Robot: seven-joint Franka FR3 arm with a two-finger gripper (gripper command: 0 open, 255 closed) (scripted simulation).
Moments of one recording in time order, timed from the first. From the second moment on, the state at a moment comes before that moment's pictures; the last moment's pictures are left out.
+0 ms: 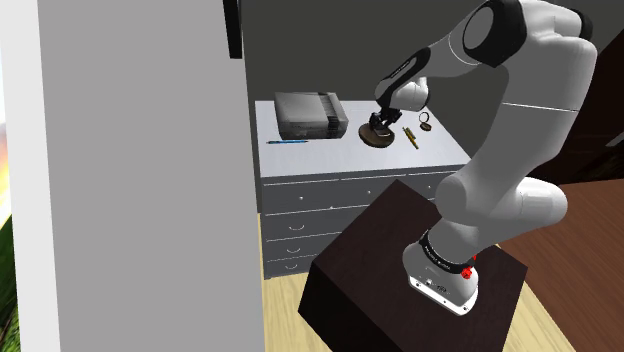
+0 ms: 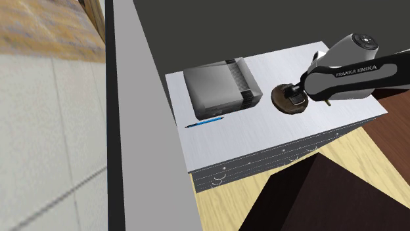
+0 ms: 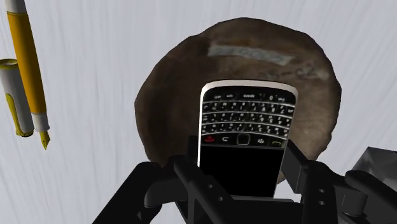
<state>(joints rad) -0.78 0.46 0.05 -2.15 0.09 2.81 -0.35</state>
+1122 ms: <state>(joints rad) -0.78 0.44 0.05 -2.17 0.10 2.82 -0.36</state>
